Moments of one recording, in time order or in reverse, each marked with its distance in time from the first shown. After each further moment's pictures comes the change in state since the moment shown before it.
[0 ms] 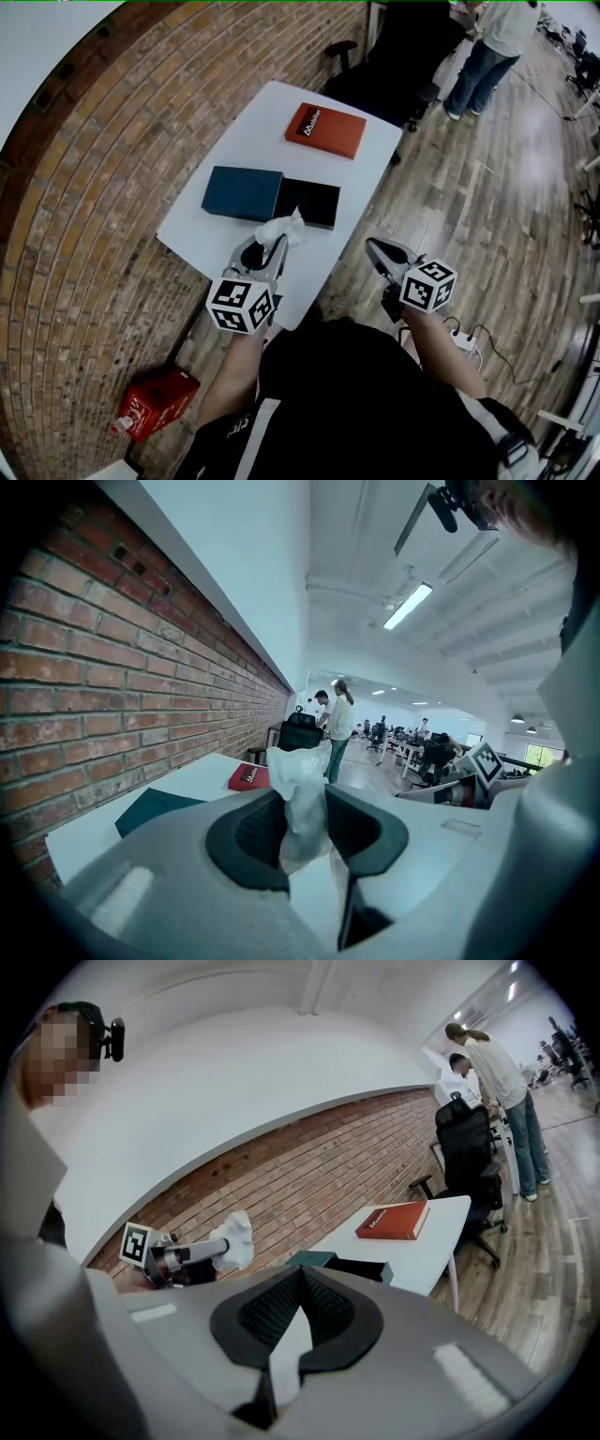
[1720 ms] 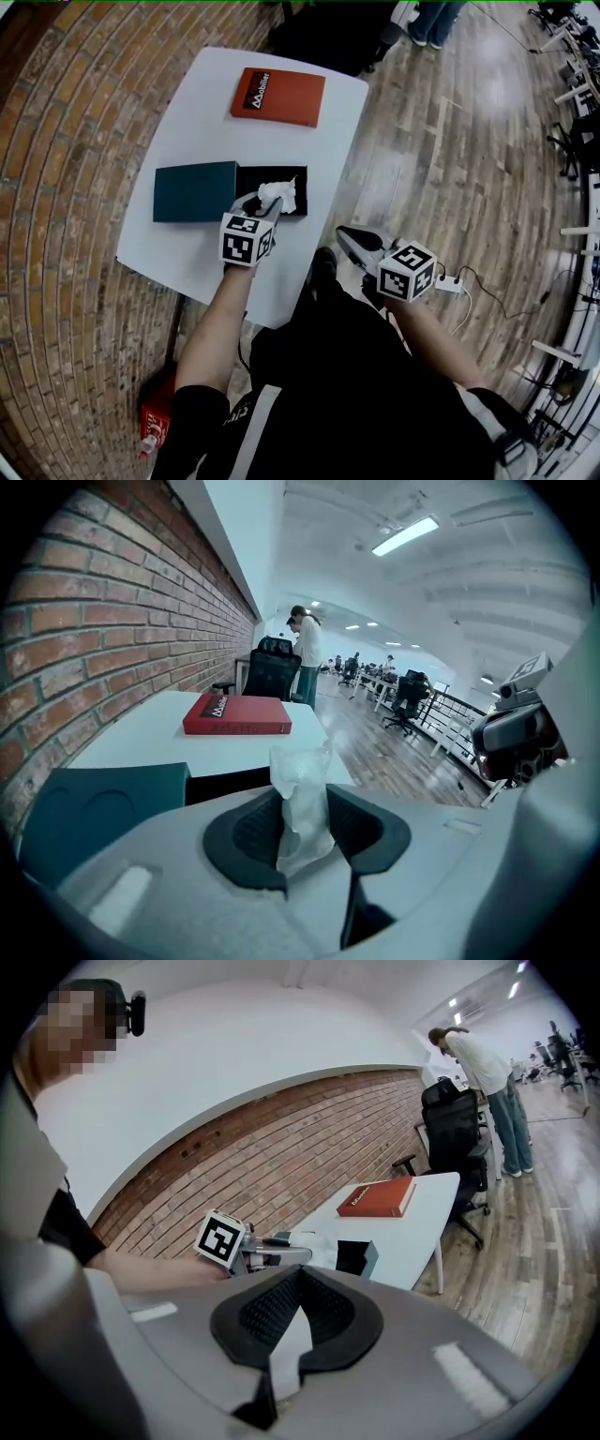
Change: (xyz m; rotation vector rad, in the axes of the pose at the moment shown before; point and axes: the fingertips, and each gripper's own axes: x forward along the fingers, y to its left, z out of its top) left arm 0.183 0.047 -0.122 0.114 0.446 -0.187; right arm 0.044 -0.034 -0.029 0.050 0.125 -0.101
